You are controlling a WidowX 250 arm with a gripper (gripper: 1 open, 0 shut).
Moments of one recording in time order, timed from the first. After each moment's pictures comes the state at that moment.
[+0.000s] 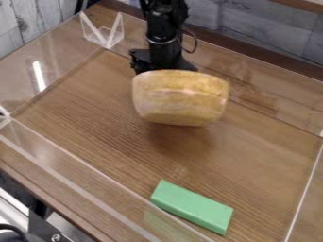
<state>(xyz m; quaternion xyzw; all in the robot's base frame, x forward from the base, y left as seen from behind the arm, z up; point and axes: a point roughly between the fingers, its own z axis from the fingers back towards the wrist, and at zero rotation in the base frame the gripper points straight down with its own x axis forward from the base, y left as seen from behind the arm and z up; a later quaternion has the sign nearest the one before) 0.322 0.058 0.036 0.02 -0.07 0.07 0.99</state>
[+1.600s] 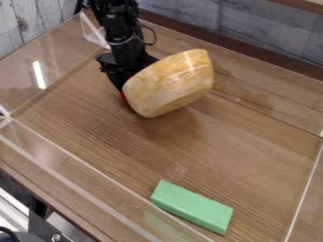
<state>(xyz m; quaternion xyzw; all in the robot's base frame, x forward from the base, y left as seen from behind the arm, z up) 0.296 0.118 0.032 -0.03 -0.07 0.15 0.99</state>
